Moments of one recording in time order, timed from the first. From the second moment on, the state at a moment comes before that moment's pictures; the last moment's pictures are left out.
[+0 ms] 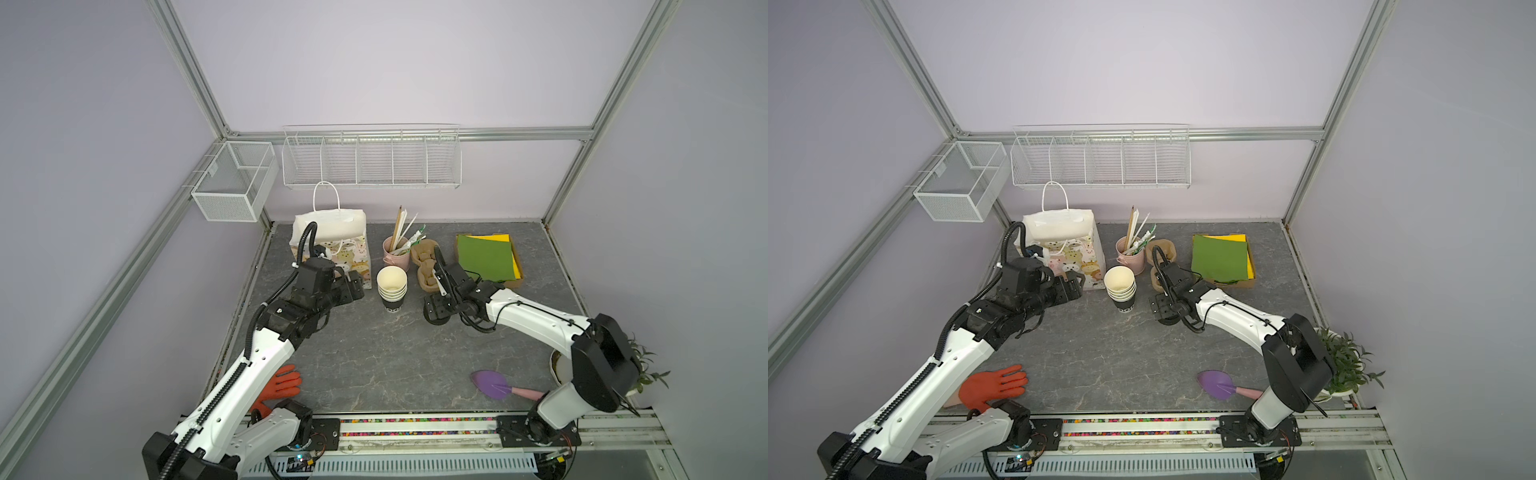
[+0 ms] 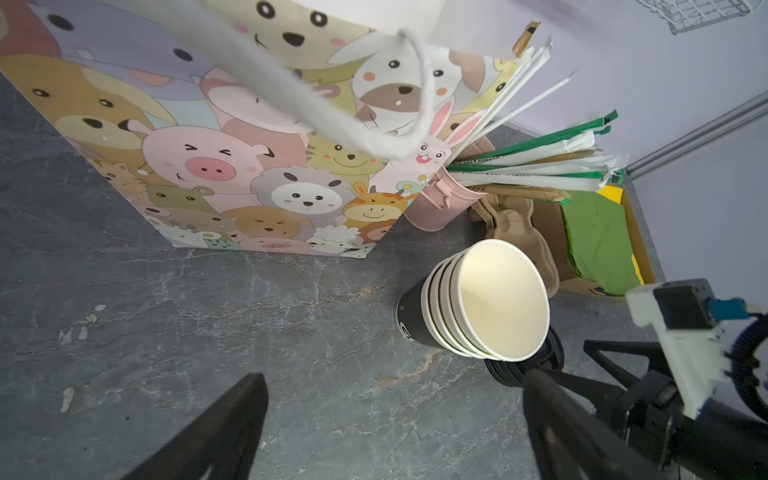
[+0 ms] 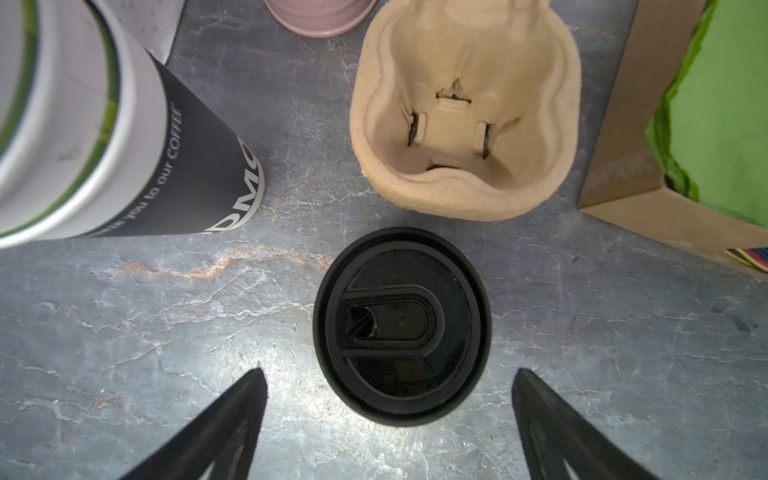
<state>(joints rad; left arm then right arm) -0.49 1.05 1.01 -0.62 -0.11 -0.58 0.70 1.57 1.08 -0.52 0.14 0.31</state>
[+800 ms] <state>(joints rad) -0.65 1.44 1.21 -0.66 -0.22 -0.67 0.66 1.35 0.97 -0.43 0.07 0.30</state>
